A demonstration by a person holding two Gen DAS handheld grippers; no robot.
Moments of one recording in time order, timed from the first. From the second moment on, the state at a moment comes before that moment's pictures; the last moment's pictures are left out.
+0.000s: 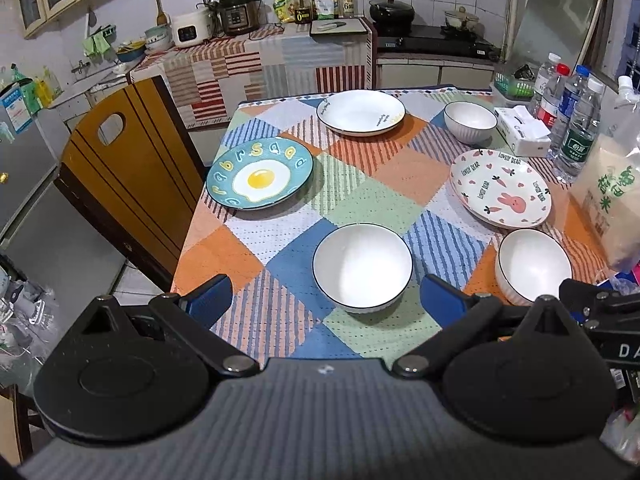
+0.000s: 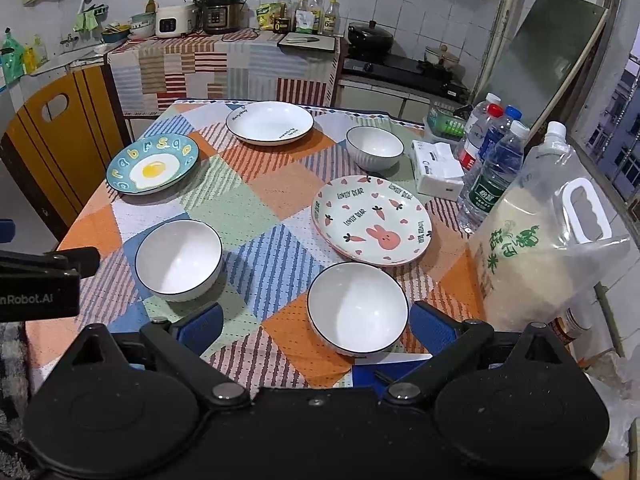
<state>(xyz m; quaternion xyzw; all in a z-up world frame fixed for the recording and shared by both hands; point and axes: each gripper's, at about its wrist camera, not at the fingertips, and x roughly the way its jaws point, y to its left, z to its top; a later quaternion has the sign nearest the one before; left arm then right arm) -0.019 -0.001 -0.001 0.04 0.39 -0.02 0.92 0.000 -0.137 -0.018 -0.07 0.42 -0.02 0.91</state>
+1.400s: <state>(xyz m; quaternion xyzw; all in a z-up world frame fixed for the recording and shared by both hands) 0.102 0.121 0.026 0.00 0.36 -0.06 0.93 0.124 -0.081 0.016 -0.06 0.33 0.22 0.92</state>
